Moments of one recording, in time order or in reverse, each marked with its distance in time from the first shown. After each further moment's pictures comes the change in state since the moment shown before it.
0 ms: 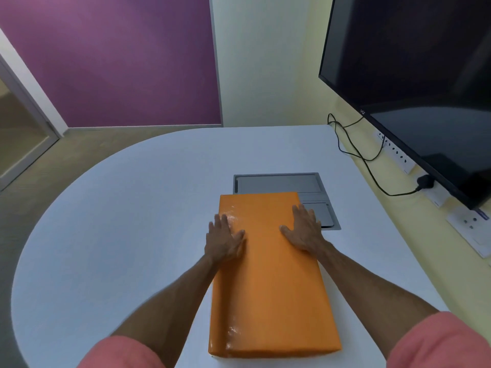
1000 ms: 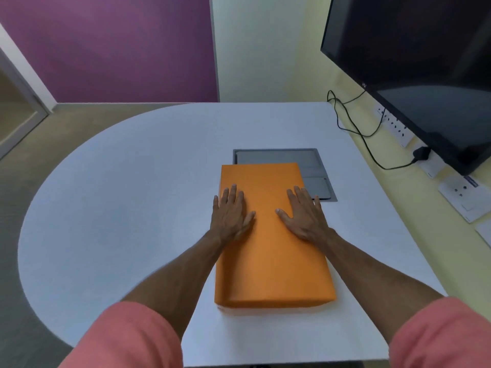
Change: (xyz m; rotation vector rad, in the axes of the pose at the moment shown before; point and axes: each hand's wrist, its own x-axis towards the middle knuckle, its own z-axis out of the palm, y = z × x) left_hand -0.037 0.000 0.008 0.312 0.040 0.254; right_hand -0.052 0.008 0.025 -0.194 0.093 -0.158
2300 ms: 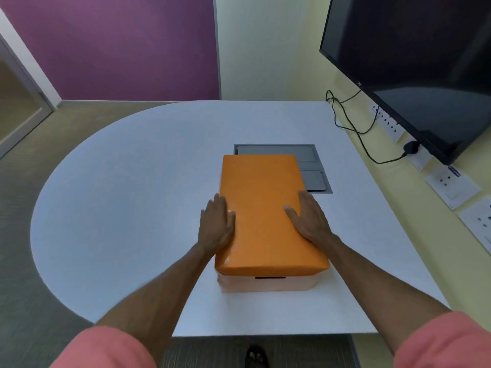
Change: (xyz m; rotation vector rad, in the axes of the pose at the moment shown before) left_hand -0.079 -0.006 0.001 -0.384 0.161 -0.131; right_hand -0.059 0.004 0.001 0.369 0.049 0.120
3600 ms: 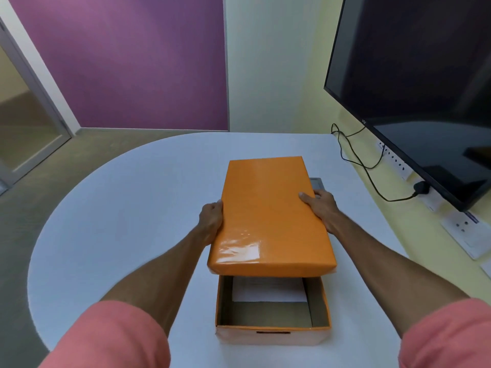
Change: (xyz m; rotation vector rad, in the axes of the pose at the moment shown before) left_hand 0.093 0.033 -0.069 -0.799 -0.062 -0.446; right_hand 0.104 -0.039 -0.080 0.802 0.019 0.252
